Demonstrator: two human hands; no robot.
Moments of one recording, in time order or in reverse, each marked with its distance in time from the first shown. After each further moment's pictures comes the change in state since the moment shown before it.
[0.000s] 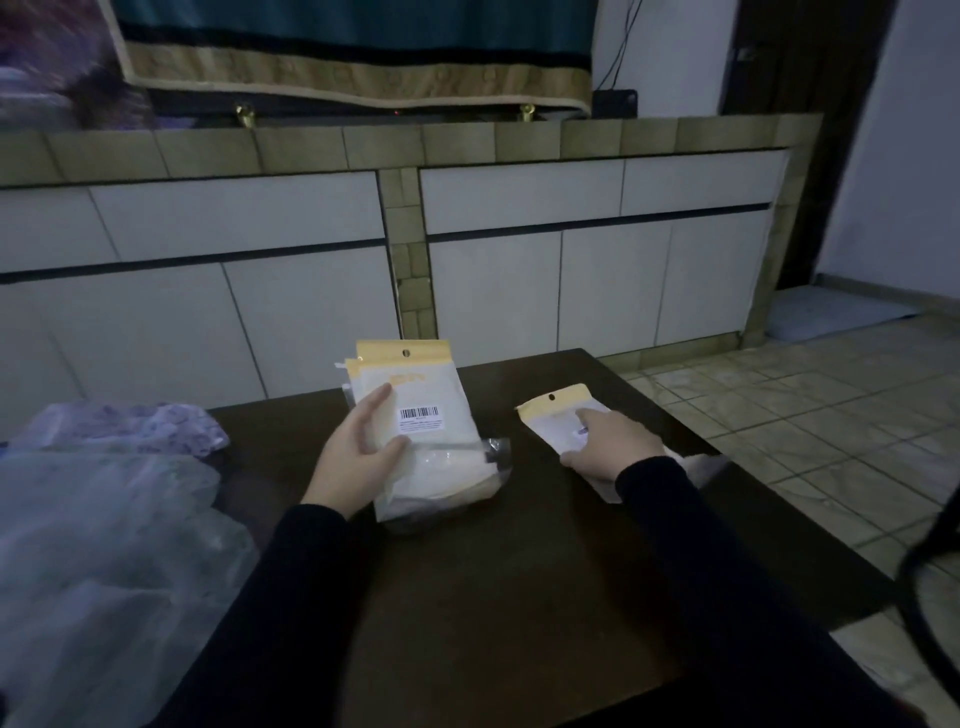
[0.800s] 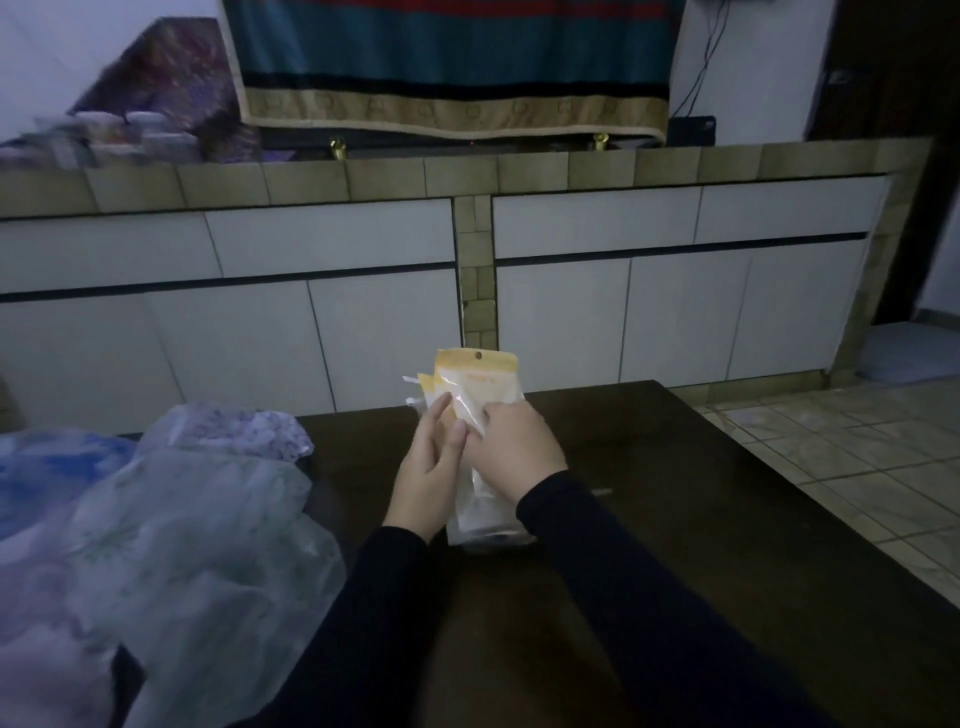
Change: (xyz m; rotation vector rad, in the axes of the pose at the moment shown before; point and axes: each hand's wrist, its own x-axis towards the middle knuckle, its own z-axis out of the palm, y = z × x) left_hand -0.012 0.018 0.000 -0.116 0.057 0.057; right_hand -0.034 -0.162 0.003 0.371 0.167 -0.385
